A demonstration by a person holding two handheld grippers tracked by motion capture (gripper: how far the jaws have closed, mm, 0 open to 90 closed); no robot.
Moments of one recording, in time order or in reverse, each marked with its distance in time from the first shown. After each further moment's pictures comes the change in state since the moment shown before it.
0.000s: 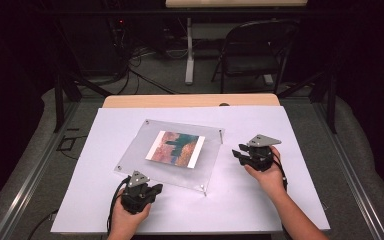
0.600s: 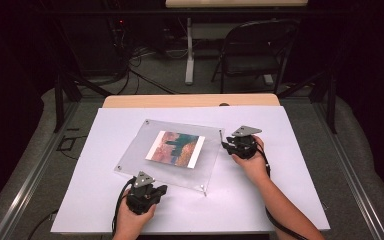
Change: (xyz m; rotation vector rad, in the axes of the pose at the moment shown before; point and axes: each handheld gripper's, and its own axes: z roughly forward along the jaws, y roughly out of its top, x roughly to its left) left arm -0.010 0.000 0.008 0.011 -0.009 -0.007; right arm -0.009 0.011 0.065 0.030 0.019 -0.027
